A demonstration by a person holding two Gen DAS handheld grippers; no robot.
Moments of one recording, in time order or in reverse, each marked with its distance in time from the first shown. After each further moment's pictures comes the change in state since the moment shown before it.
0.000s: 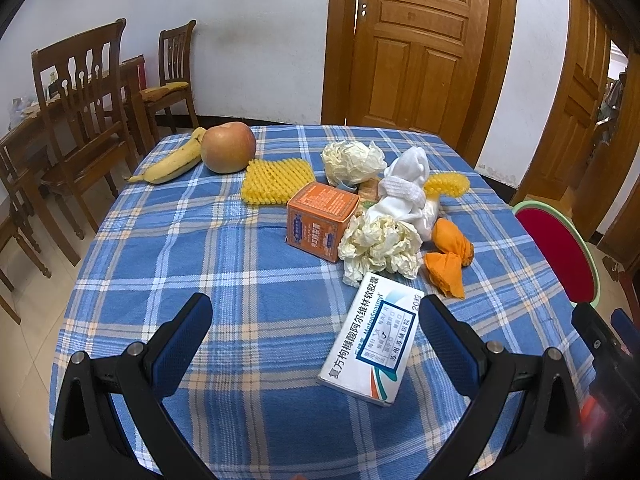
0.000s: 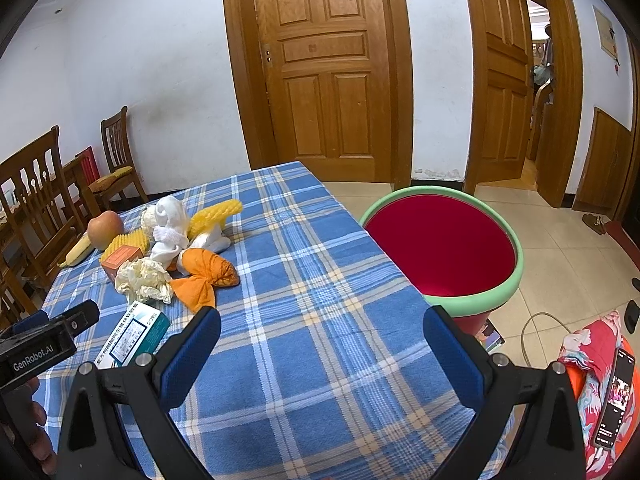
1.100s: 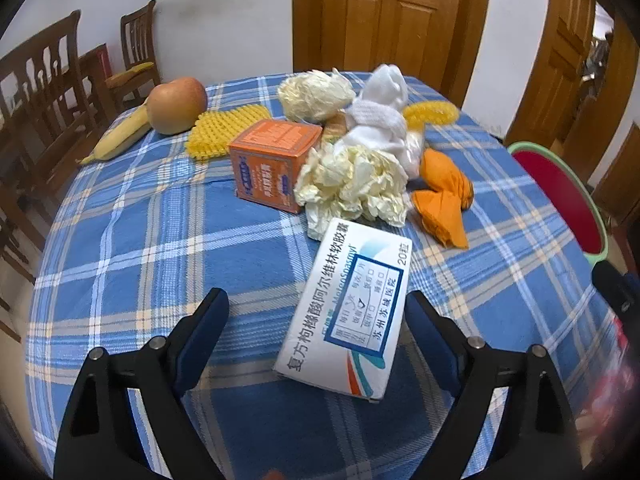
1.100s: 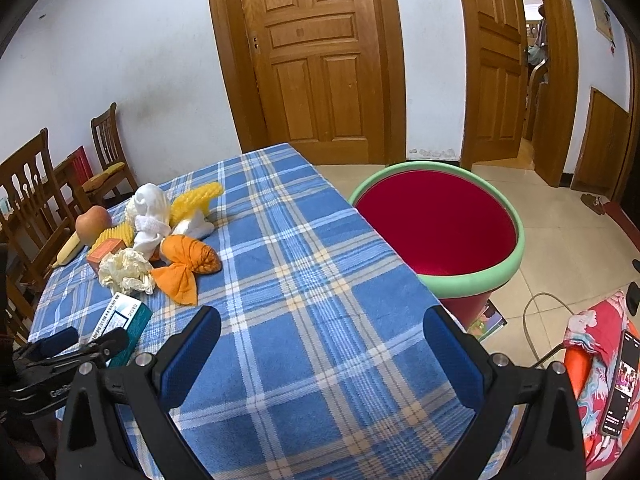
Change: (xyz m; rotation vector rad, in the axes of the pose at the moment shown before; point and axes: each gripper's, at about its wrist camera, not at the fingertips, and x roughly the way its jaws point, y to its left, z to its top) left arm 0.043 -0.020 -0.018 0.112 0.147 -0.048; right arm 0.014 -0.014 -0.007 0.046 0.057 -0.010
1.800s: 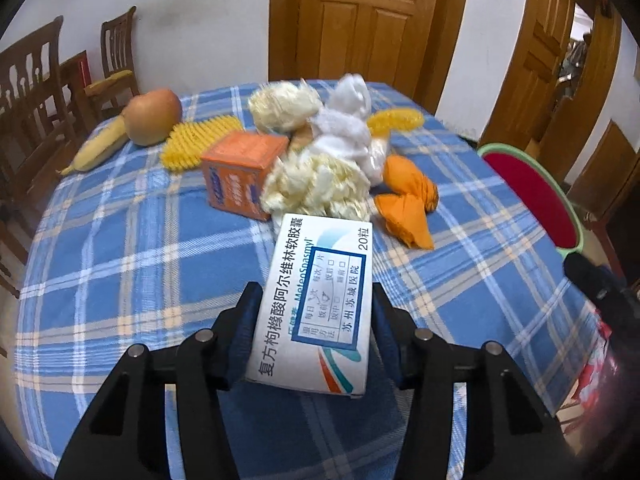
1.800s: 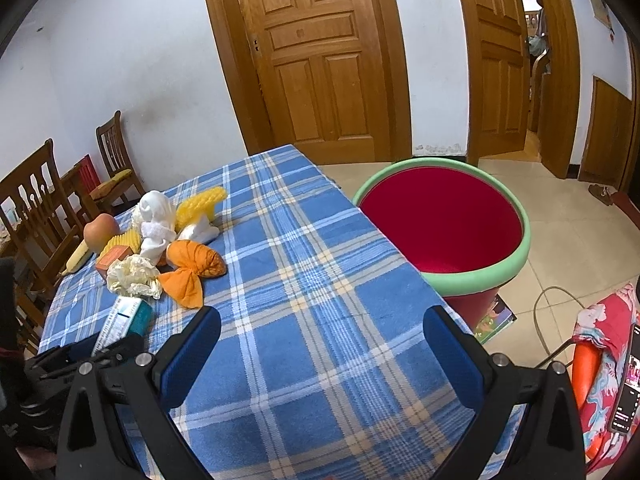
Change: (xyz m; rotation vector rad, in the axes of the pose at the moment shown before) left arm -0.015 0.000 0.001 0.006 -0.040 -0.099; right arm 0.001 -0.005 0.001 0.030 0.005 0.047
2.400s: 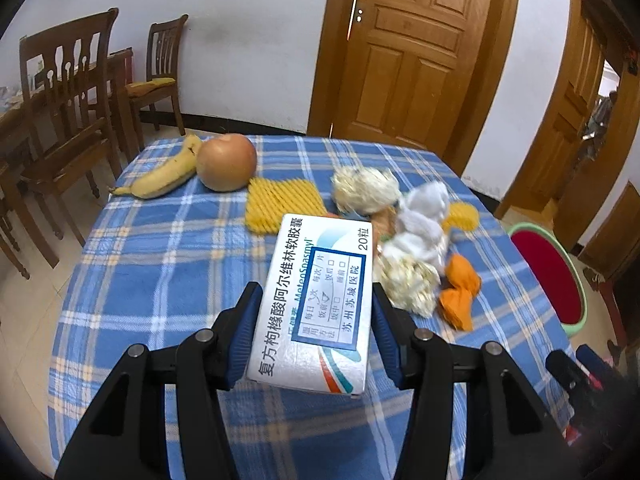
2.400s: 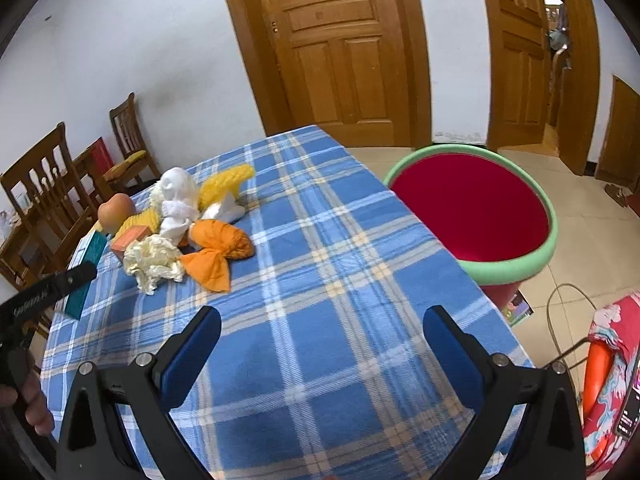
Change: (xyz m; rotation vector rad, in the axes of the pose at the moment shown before) left arm -0.026 0.061 0.036 -0.139 -0.132 0.054; right arm 0.013 0.023 0.002 -0.031 0.072 0.077
